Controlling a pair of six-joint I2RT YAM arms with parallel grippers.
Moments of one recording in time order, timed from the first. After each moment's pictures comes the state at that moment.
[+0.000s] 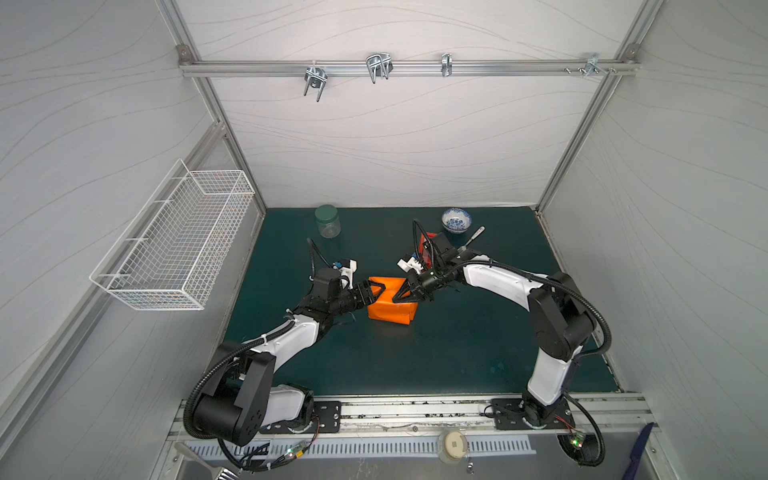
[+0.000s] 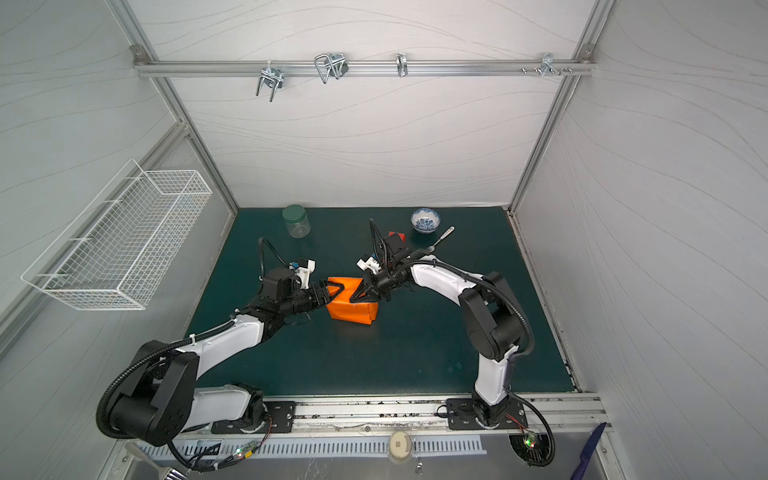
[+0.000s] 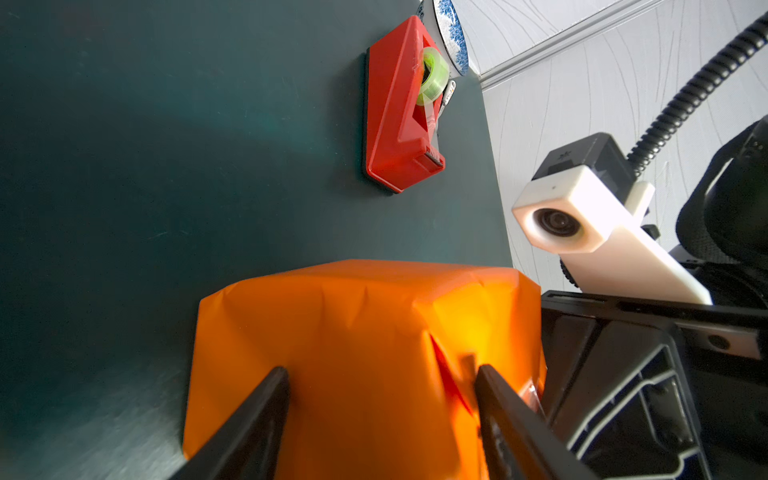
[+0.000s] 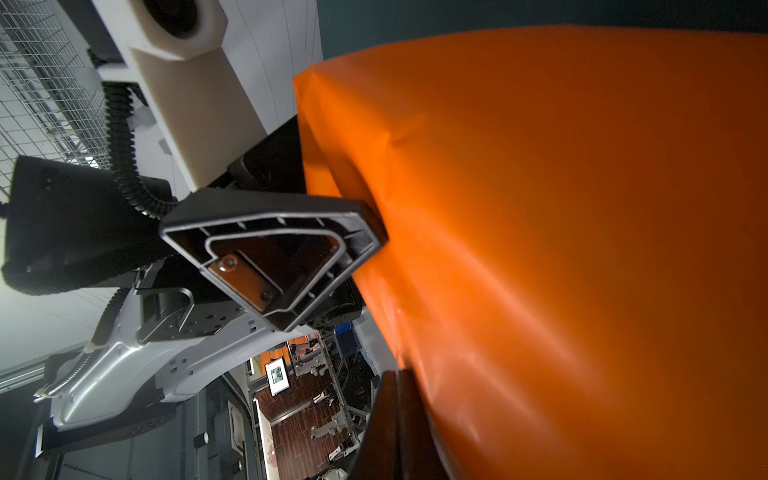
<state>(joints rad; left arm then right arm) -0.28 1.30 0.49 0.23 0.53 -0.75 0.67 1.83 1.29 -0.49 -1.02 0.66</state>
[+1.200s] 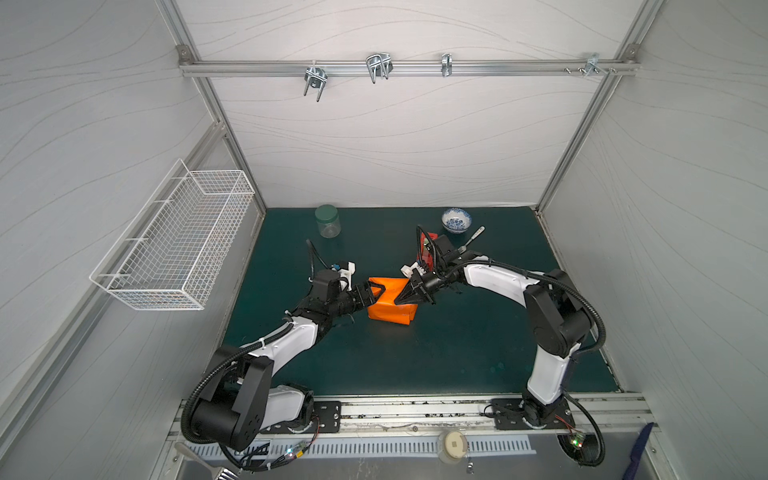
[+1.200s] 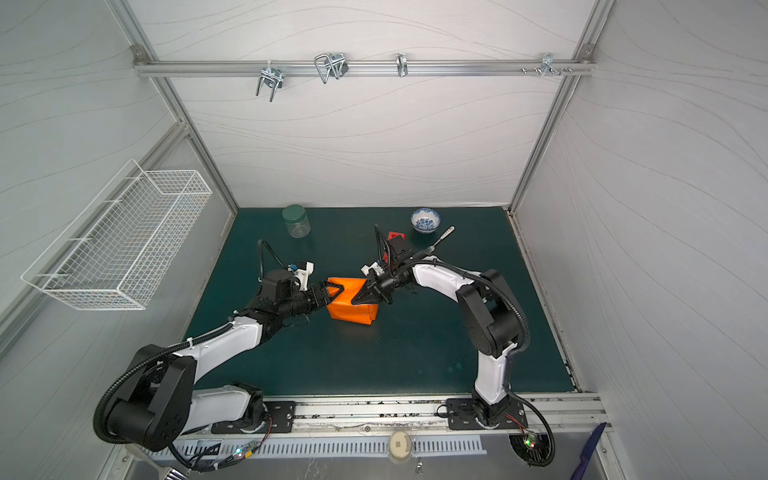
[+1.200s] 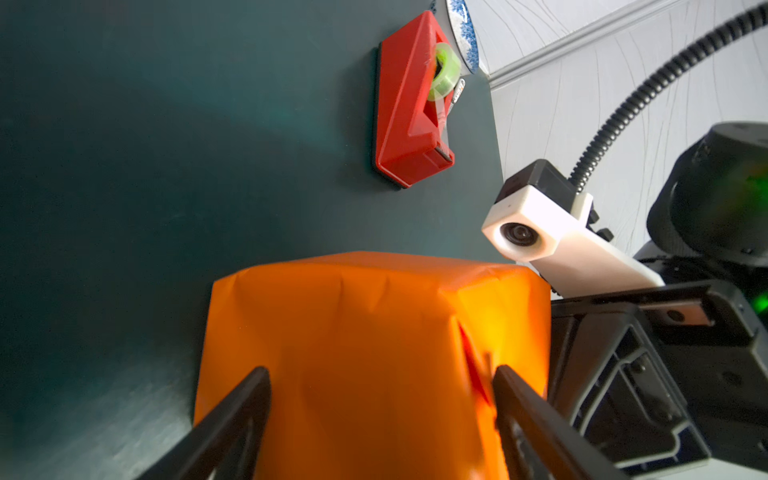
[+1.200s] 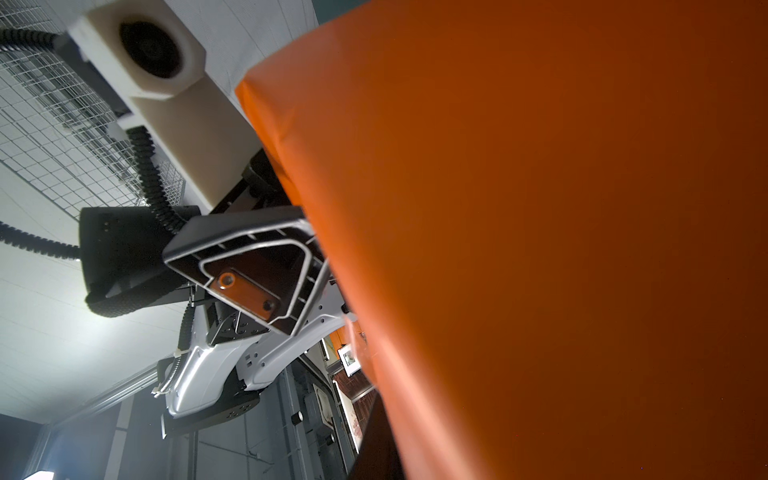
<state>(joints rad) -0.28 1.27 0.48 0.19 0.53 -0.77 0.64 1.85 1.26 -0.47 -1.12 0.85</state>
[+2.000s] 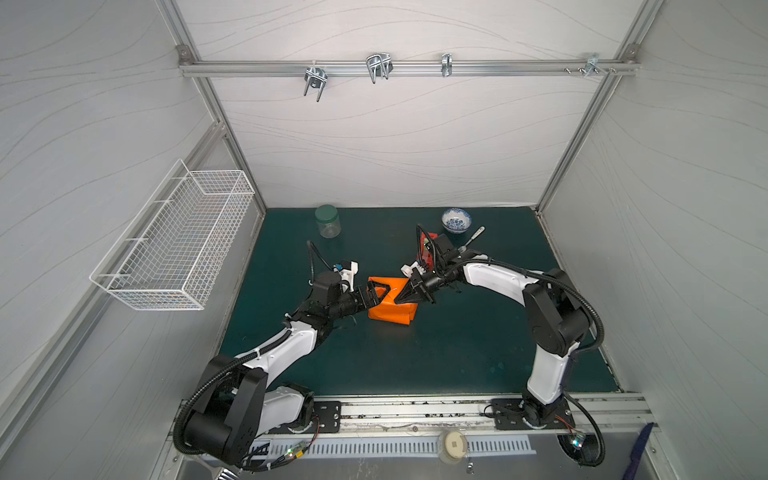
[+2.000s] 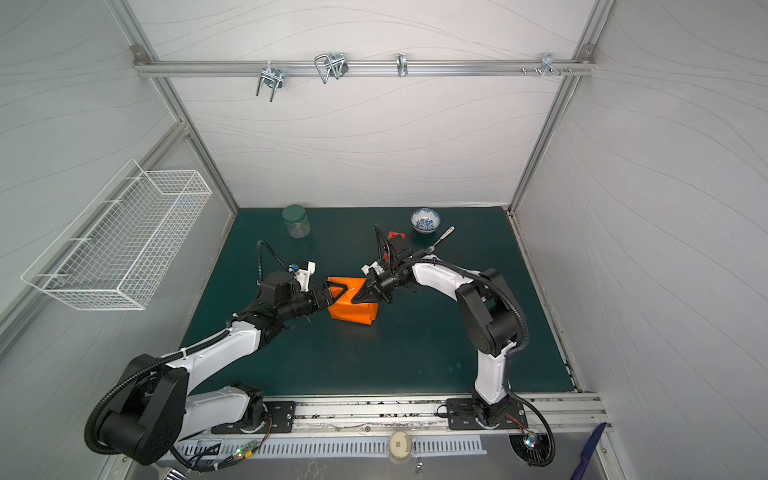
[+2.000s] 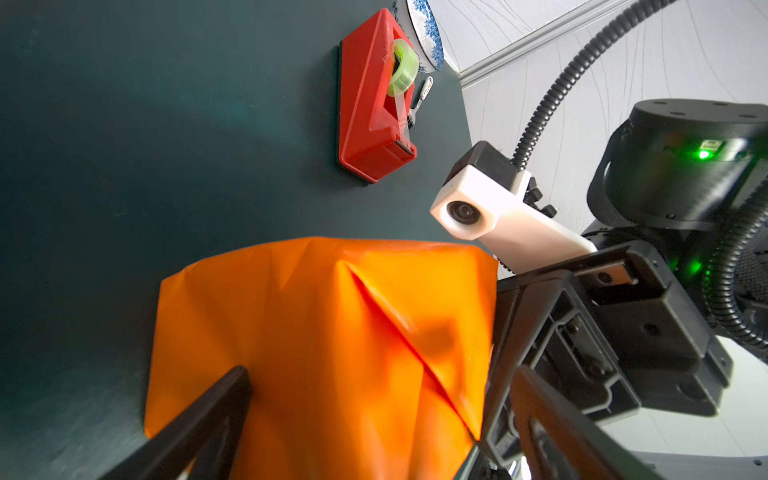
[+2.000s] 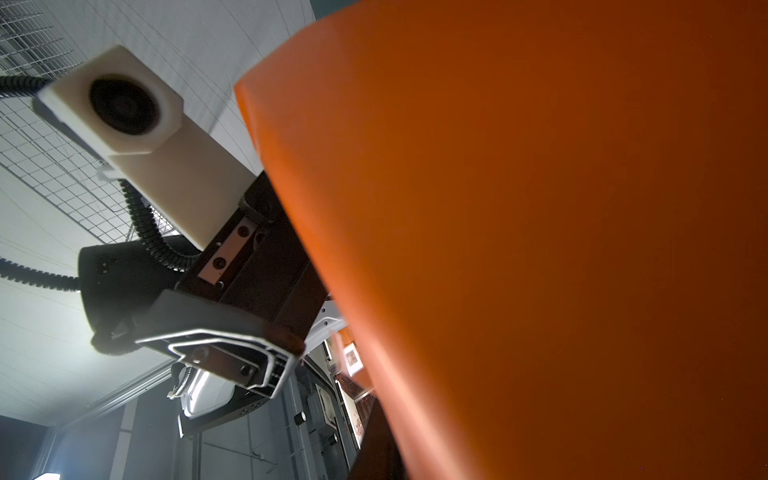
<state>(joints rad) -0.33 1.21 0.46 0.23 0.53 -0.79 0.64 1.86 1.27 -0.49 -1.12 0.85</state>
